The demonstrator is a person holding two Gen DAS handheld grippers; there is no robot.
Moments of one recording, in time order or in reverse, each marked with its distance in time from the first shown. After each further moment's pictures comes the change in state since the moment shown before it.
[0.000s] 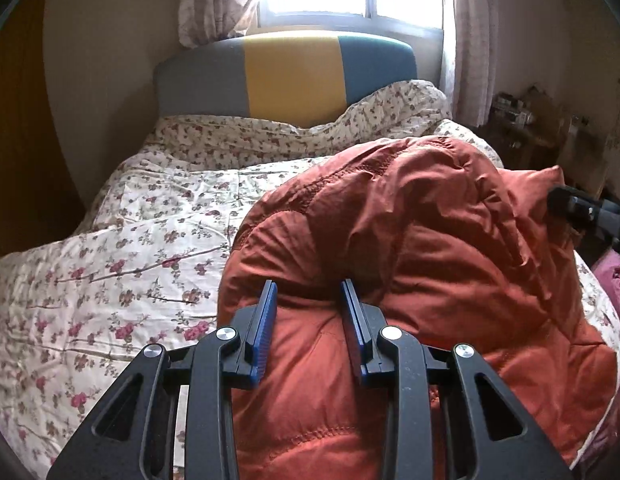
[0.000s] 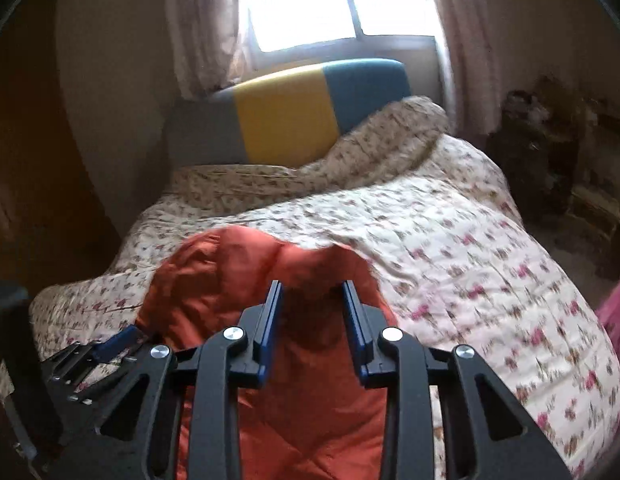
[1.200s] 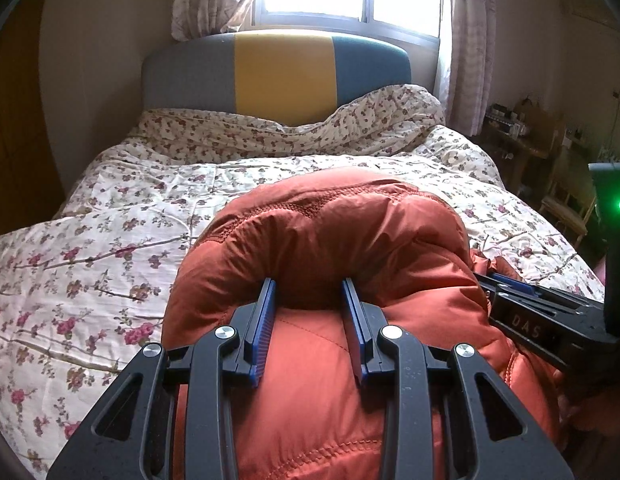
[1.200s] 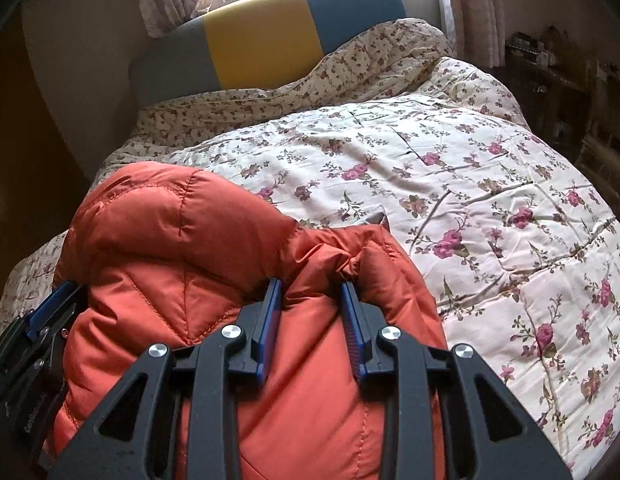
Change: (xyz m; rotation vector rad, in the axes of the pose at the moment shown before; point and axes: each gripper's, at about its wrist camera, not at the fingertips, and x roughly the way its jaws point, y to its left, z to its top) left arm 0.056 -0.006 -0.026 -0.033 -0.051 -0.063; right arm 0.119 -0.046 -0.063 0.104 0.207 -0.037
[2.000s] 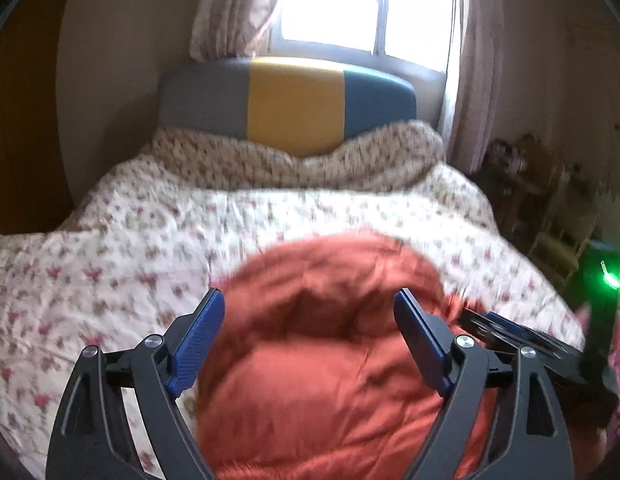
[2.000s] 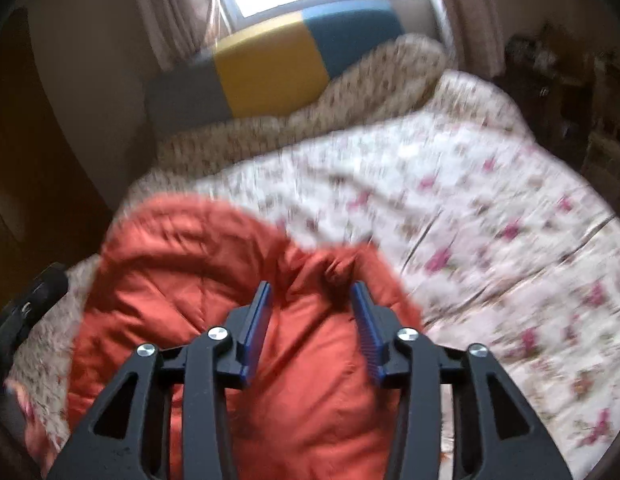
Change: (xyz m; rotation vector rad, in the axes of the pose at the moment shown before) left arm -0.055 0.011 0.047 -0.069 -0.091 0.003; right arm -0.068 -0.013 0.018 0.046 -0.156 0.108
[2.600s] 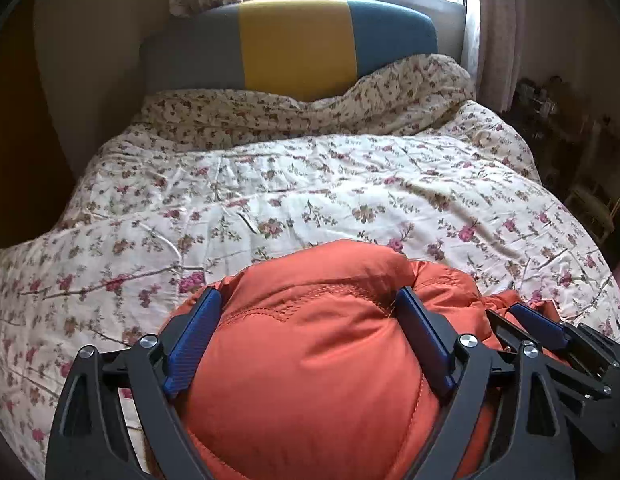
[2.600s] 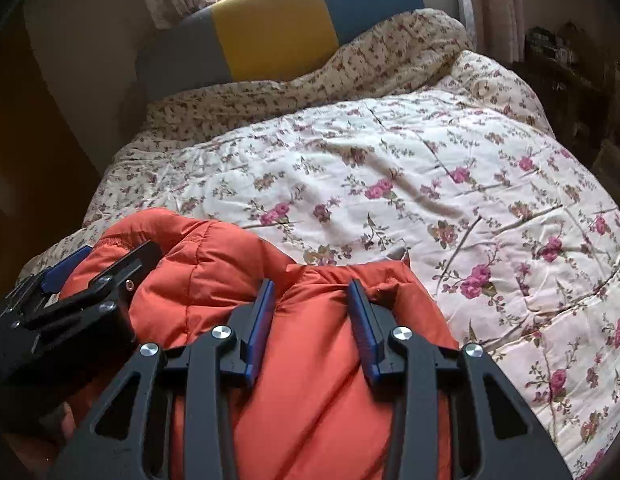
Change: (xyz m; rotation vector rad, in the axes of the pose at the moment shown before) left arm 0.122 -0.023 -0.002 0.076 0.237 0.094; right arm 0.094 0.005 -0.003 -0.047 0.218 -0.051
